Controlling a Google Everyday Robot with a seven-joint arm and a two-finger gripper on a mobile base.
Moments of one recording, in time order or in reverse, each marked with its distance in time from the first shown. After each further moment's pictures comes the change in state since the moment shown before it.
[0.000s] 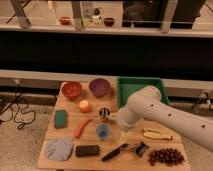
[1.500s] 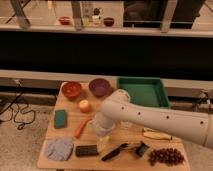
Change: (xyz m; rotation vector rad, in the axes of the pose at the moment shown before) arm -0.083 -0.007 0.065 -0.094 -0.061 -0.150
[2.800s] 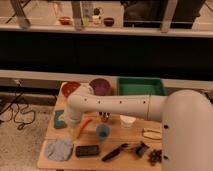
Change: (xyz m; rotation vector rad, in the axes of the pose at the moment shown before) arm -0.068 -0.120 0.077 0.015 -0.046 -0.182
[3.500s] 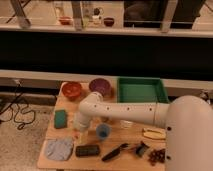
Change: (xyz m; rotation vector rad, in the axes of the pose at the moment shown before) arm 0.040 0.032 0.037 -0.002 -0.027 0.027
